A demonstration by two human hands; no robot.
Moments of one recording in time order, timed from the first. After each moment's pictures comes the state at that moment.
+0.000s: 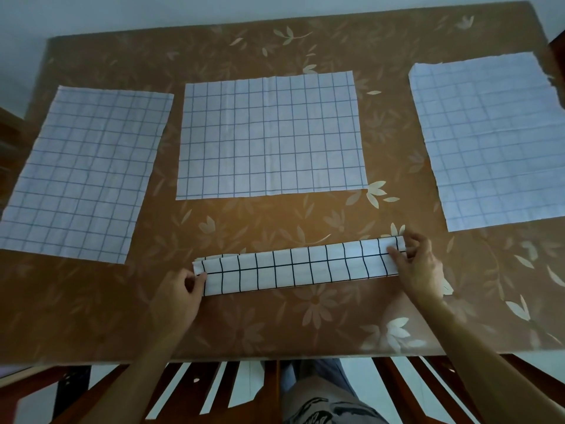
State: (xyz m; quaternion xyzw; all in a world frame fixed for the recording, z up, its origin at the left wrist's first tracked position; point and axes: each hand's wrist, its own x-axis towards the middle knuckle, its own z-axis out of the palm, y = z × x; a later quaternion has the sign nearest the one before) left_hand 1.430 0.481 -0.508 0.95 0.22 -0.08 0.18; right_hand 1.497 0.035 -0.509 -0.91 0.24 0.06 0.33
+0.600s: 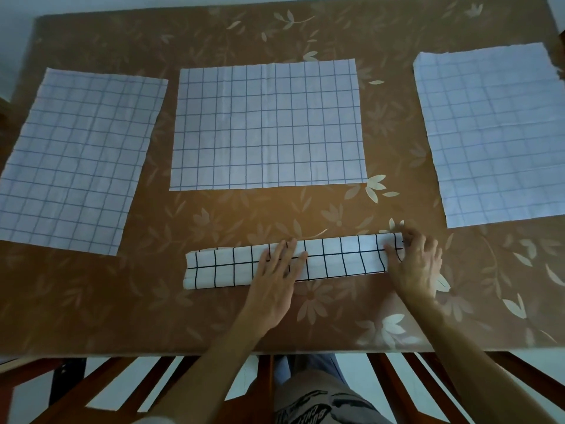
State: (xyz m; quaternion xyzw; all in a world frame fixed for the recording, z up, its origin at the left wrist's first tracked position) left_hand 1.445 0.322 -0.542 0.97 -0.17 -0.14 0.09; right_hand 1.495 0.039 -0.522 -0.96 0.19 0.01 0.20
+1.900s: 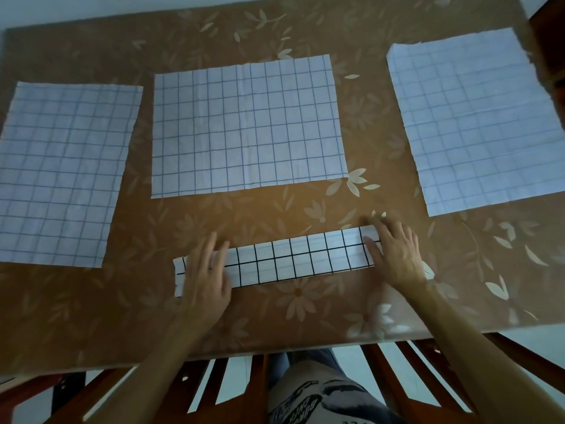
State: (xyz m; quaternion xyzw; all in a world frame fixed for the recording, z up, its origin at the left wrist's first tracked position) left_hand 1.447 0.406 -0.508 0.99 -0.06 -0.06 0.13; right_hand 1.501 0.021 -0.516 -0.99 0.01 0.08 0.14
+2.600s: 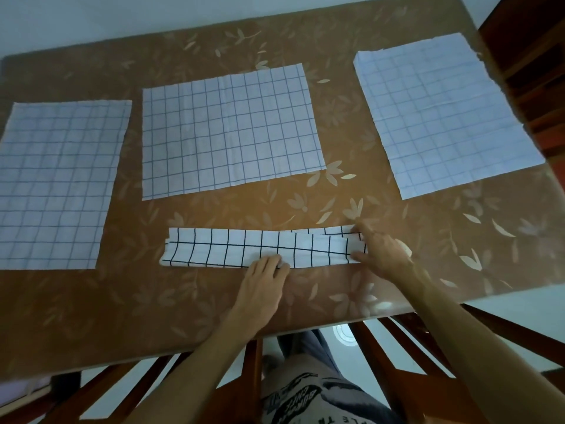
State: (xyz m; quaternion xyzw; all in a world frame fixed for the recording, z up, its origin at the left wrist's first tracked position) left_hand 1.418 0.296 -0.506 0.96 -0.24 -0.12 0.07; right_hand 1.476 0.011 -0.494 -0.95 0.03 0.26 0.19
